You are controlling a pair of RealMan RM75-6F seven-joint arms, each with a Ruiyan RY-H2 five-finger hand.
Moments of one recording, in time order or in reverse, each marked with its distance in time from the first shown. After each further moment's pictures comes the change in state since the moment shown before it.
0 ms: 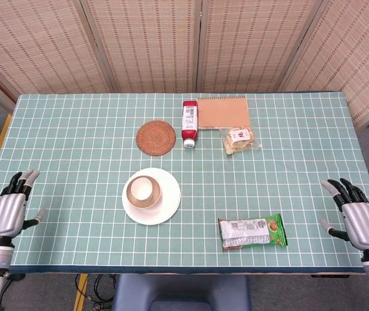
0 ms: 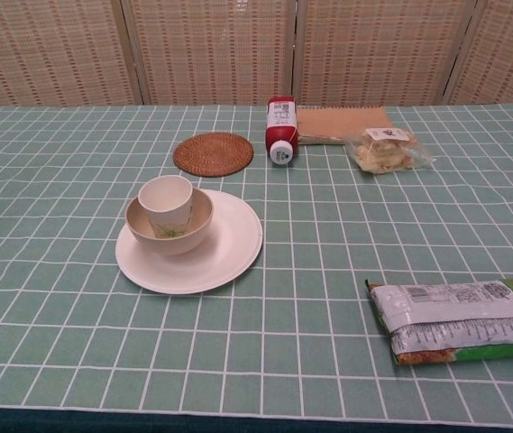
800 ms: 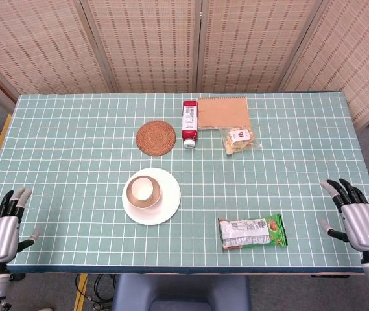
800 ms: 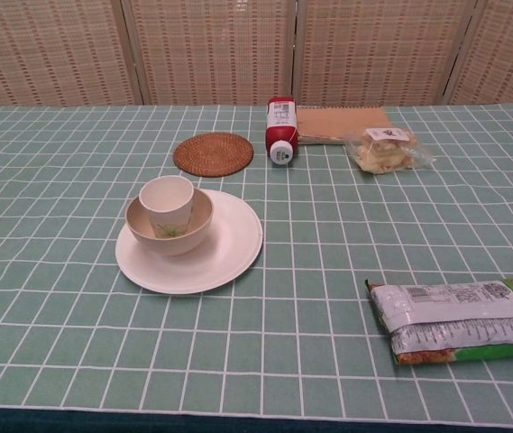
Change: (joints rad) left arm 0.177 -0.062 0.007 -0.007 0.171 0.119 0.042; right arm -0.008 0.003 -0.004 -0.014 -0.016 0.023 -0.010
